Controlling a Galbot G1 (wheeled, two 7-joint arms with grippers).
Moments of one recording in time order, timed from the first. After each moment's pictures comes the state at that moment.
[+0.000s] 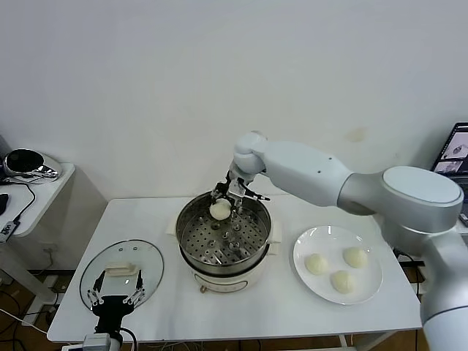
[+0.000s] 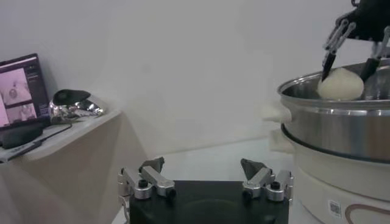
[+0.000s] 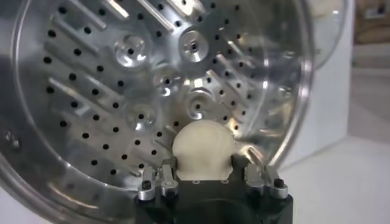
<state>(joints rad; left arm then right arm) 1.72 -1.27 -0.57 -2.11 -0.08 0.09 -0.28 0.42 1.39 -1.21 0.92 -0.34 0.59 -0.86</state>
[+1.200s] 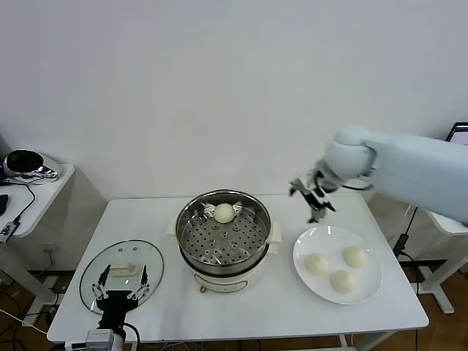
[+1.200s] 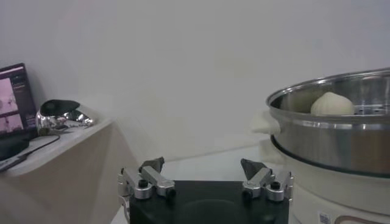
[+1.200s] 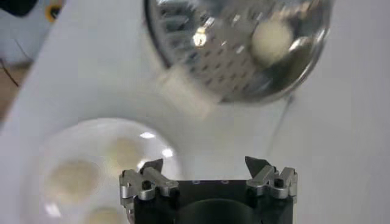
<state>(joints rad) 1.70 -1.24 -0.55 -2.13 -0.08 0.10 -0.27 0.65 0.60 -1.39 1.67 0.16 -0.35 -1.03</state>
